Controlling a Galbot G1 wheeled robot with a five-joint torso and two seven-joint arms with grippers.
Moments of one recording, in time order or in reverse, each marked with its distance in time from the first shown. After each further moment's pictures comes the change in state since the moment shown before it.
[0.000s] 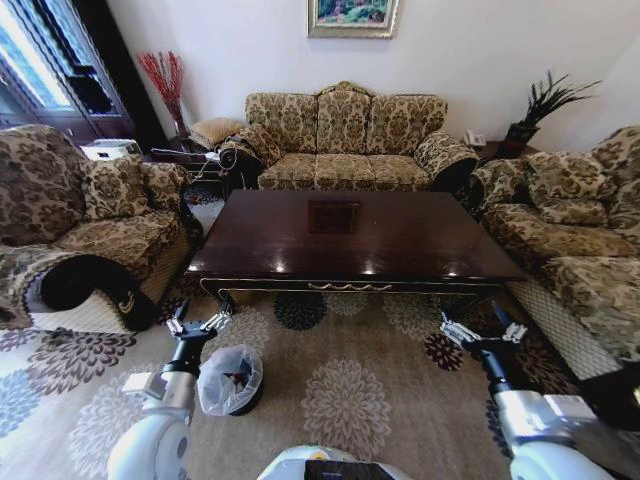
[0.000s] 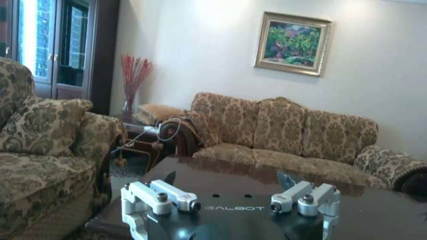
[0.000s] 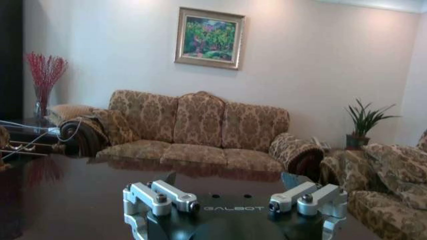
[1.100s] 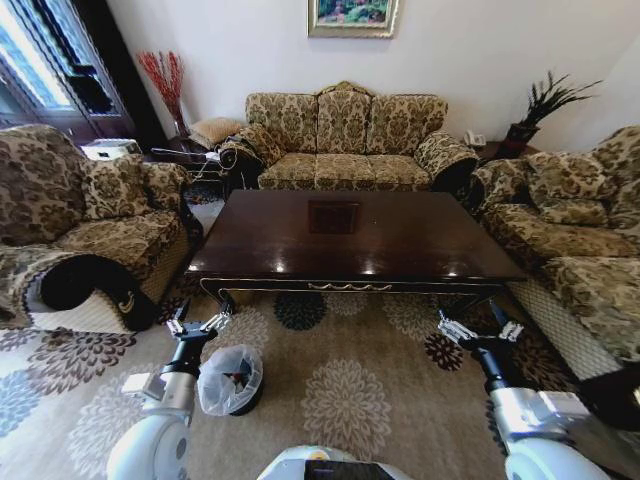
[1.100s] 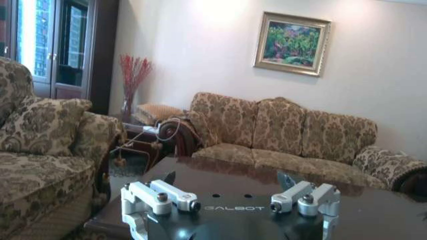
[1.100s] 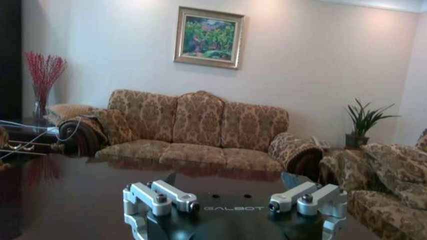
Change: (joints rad) left arm -0.001 0.003 -0.001 0.000 -0.005 0.003 0.000; right arm 0.002 -0.003 0.002 0.000 0.003 -0.005 0.002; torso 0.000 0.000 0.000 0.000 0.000
